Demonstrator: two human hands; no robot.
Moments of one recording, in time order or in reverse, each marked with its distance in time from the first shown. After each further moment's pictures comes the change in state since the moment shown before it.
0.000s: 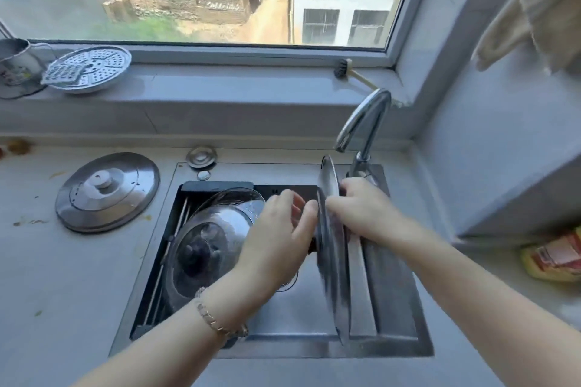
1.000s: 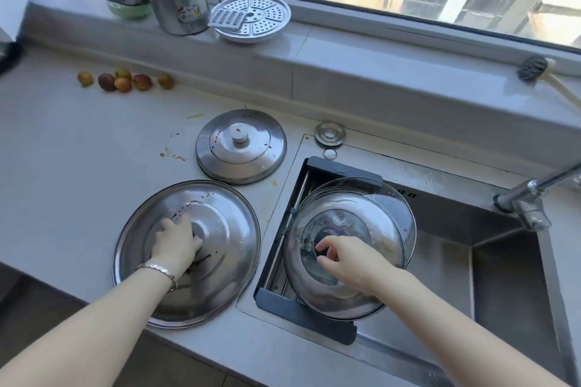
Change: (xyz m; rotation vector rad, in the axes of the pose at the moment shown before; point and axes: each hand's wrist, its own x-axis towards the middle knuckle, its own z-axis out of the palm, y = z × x) left_hand -0.055 -0.347 -0.212 0.672 -0.038 -0.854; right_hand 0.054 -0.087 0.242 -0.442 -0.469 -0.313
